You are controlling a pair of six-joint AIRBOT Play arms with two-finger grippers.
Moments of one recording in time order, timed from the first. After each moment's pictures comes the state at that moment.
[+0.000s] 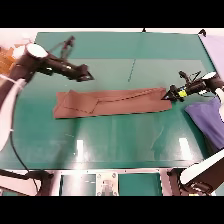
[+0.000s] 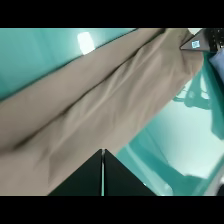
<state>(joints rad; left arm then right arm) -0.19 -1.62 1.53 0.72 -1.15 -1.21 -0.39 -1.92 1.55 -0.94 1.45 1.19</state>
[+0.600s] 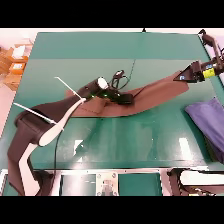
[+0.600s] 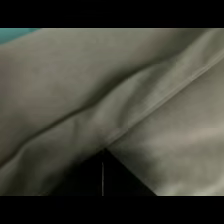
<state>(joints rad) -0.62 -1.99 1.64 0.68 -0.81 -1.34 -0.35 -1.46 1.60 -0.80 1.72 1.20</state>
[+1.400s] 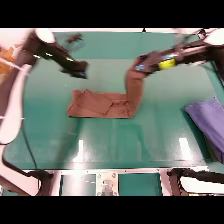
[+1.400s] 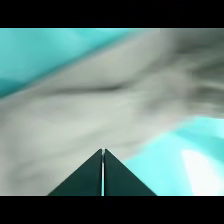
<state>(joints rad) -0.16 -1.71 1.94 1.19 -1.55 -1.47 0.20 -1.43 1.55 -0.61 1.30 1.25</state>
